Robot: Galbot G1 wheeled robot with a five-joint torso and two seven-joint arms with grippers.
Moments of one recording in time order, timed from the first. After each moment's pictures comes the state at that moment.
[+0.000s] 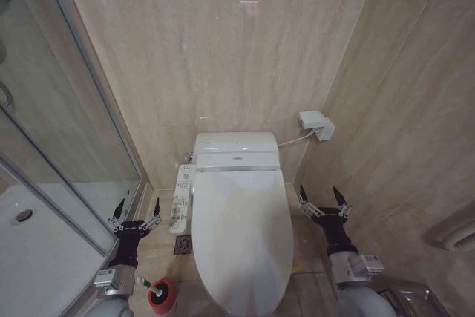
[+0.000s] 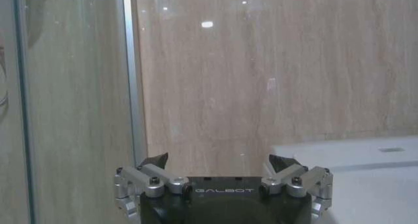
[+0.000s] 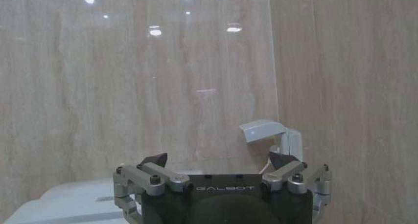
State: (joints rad) left arm 1.51 -1.30 -0.56 -1.96 -0.16 -0.26 -0.14; right arm -1.56 1.32 0.56 2.13 0.29 0.16 0.16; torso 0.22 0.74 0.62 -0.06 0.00
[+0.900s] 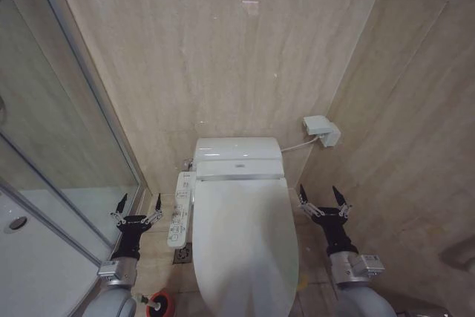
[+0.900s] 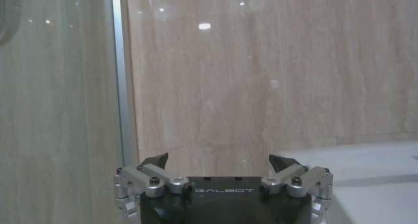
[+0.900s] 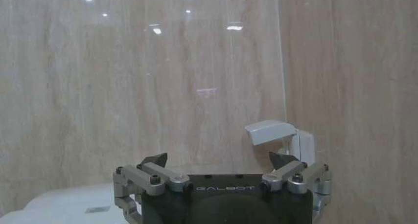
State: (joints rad) left arm 1.44 -1.29 -0.55 -1.91 -0.16 -0.26 -0.13; right arm -1.56 1.32 0.56 2.13 0.29 0.16 0.16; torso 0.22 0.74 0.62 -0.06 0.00
